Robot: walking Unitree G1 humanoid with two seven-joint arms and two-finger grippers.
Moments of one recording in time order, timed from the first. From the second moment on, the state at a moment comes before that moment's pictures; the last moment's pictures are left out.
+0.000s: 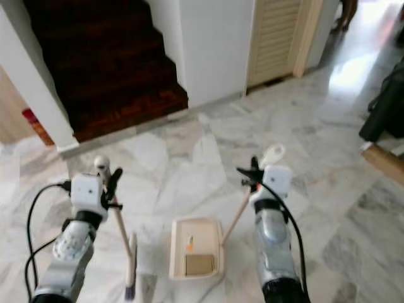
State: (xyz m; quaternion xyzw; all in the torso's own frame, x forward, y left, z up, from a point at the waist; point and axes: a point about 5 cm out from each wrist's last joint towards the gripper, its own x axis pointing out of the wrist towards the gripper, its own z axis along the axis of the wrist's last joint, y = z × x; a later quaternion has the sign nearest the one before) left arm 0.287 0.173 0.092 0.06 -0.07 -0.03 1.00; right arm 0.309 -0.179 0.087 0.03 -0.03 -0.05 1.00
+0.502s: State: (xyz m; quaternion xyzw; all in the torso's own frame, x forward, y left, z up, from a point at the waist) left arm 0.287 0.170 0.094 0.06 -0.07 -0.03 1.00; right arm 0.311 -0.179 0.086 0.03 -0.02 -0.05 1.00
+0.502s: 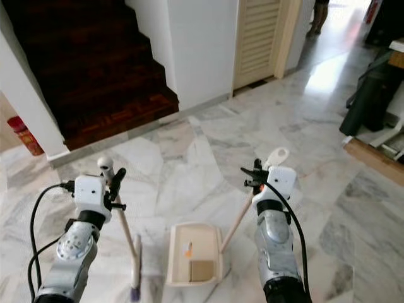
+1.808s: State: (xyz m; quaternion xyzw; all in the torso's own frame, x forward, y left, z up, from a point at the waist) left arm 0.286 0.169 0.093 0.06 -0.06 -0.03 1.00; right arm 0.313 -0.178 0.086 0.04 -0.01 -0.05 1.00
